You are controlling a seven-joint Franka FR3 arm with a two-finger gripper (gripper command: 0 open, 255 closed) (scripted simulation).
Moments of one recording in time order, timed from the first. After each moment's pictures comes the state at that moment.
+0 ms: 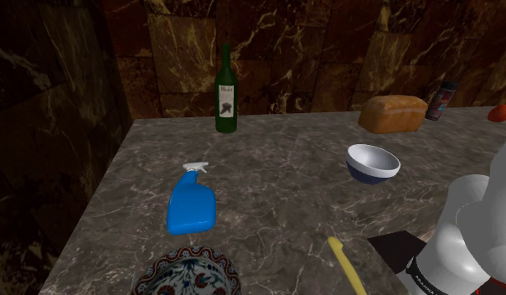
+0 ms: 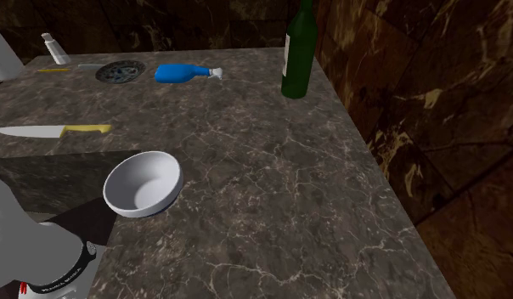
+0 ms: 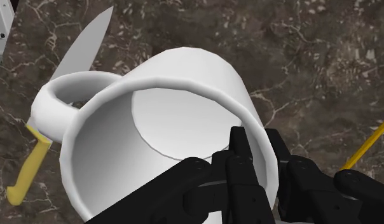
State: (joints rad) arm 0.33 0.02 1.19 -1.65 0.04 1.64 1.54
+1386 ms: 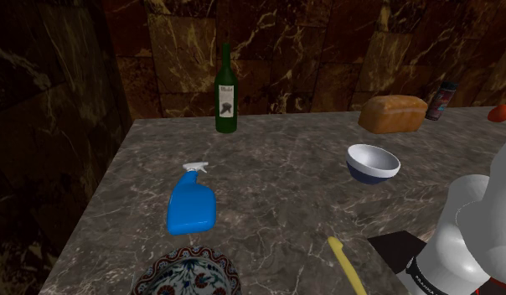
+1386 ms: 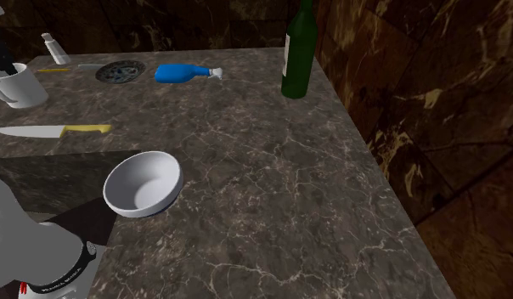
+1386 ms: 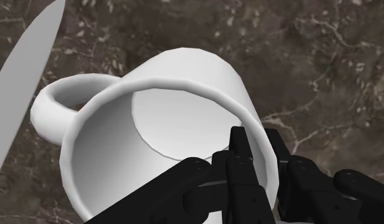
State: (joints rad) arm 0.33 0.02 1.19 -1.88 0.04 1.87 1.52
